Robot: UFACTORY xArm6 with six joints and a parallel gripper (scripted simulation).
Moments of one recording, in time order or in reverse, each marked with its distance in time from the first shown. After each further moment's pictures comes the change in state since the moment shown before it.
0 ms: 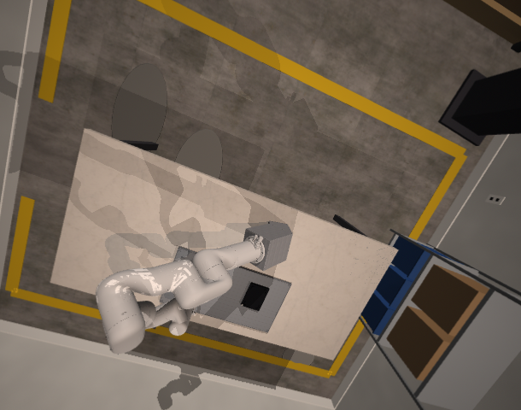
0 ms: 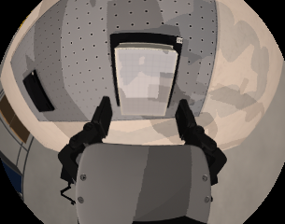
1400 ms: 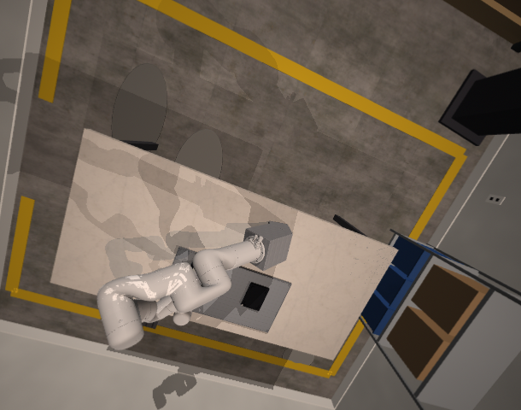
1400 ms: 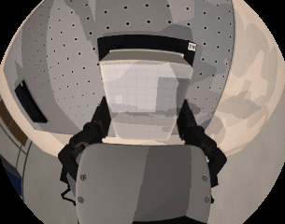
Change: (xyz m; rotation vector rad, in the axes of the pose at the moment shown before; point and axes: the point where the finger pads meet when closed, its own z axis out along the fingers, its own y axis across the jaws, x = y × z) arm 0.000 0.000 0.054 0.000 0.001 0.000
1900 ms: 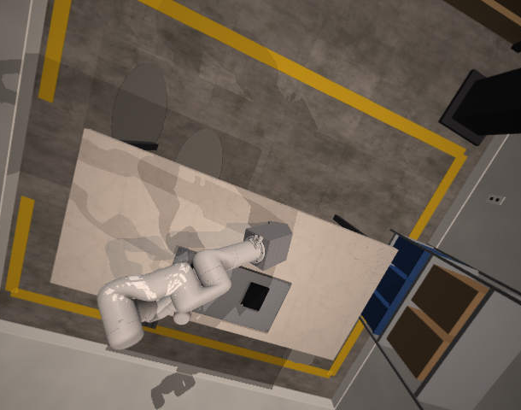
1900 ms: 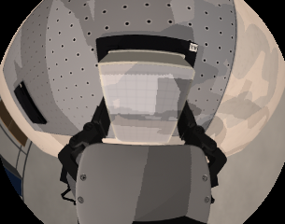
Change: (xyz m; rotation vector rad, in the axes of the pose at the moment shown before) arm 0.000 0.000 0.005 0.000 0.000 0.000
